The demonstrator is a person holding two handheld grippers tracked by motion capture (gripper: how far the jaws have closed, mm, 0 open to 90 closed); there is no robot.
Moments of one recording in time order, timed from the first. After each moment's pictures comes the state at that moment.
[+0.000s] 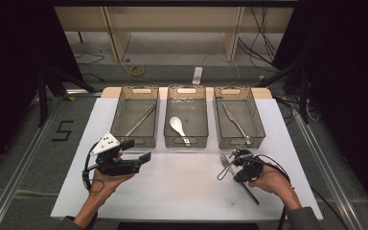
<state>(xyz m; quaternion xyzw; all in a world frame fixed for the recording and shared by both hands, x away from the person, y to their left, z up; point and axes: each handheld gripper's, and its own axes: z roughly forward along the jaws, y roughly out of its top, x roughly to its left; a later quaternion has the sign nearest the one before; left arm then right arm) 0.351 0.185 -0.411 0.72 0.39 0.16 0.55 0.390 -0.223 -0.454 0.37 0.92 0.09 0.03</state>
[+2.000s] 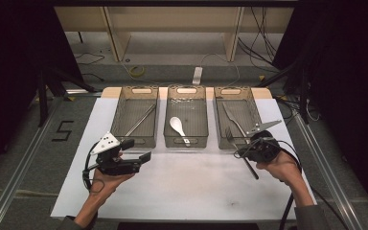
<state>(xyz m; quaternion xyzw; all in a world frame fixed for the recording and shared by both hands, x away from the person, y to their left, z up) 0.351 0.186 -0.412 0.72 0.39 0.16 0.55 0.401 -0.258 -0.394 0.39 0.87 0.29 0.10</state>
